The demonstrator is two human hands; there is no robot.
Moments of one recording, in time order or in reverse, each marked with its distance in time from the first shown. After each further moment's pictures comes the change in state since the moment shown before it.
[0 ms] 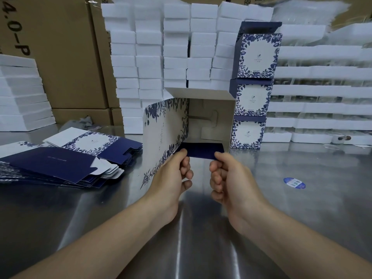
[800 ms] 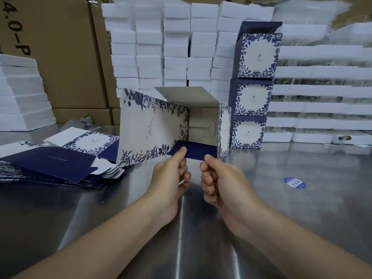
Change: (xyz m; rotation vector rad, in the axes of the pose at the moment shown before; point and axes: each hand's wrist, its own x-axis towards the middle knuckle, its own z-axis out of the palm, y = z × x) left_hand 0.004 0.000 -0.003 -0.003 0.032 -0.018; right_hand -0.001 0.007 0.005 -0.031 -0.143 0.002
